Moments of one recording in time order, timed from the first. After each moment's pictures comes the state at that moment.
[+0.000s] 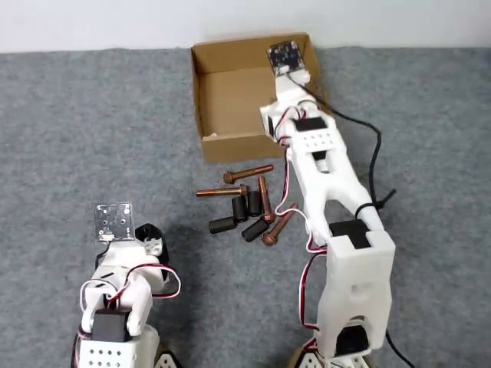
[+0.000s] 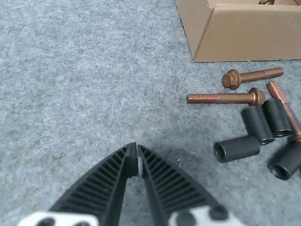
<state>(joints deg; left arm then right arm) -1.1 -100.1 96.9 55.8 15.6 -13.3 31.0 -15.8 35.5 7.6</state>
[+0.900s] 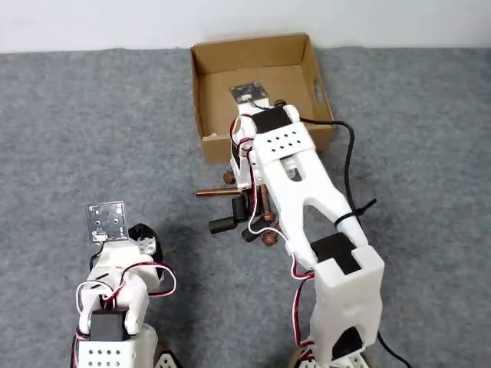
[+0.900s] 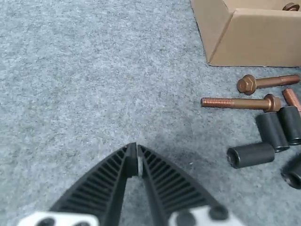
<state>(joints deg) -4.2 -100.1 96.9 55.8 15.3 -25.1 23.9 -19.5 88.0 -8.4</state>
